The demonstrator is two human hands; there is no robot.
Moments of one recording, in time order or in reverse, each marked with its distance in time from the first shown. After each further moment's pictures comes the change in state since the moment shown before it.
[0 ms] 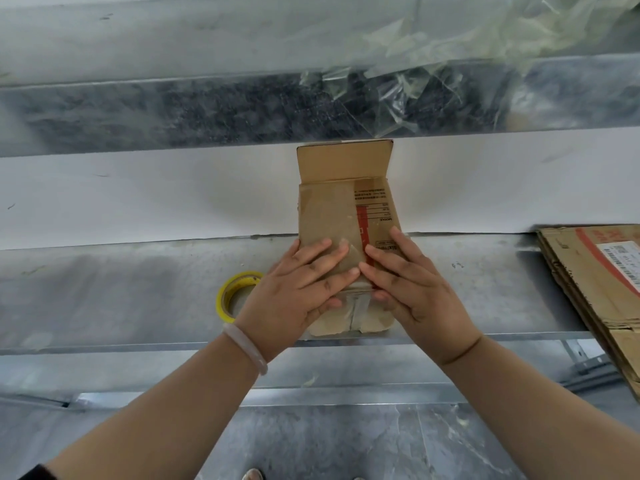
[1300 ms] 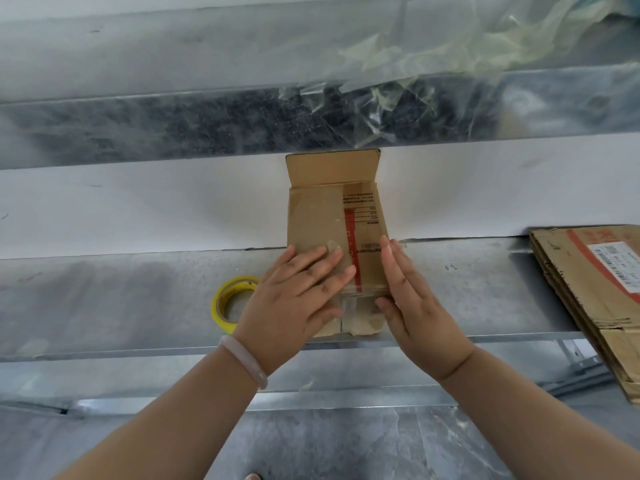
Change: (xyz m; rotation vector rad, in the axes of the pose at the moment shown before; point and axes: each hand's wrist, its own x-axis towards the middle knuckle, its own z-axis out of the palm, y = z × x) left_hand 0.004 0.016 -0.003 0.111 -0.002 -0.065; right_hand -0.013 -0.011 -0.004 0.003 -0.128 0.143
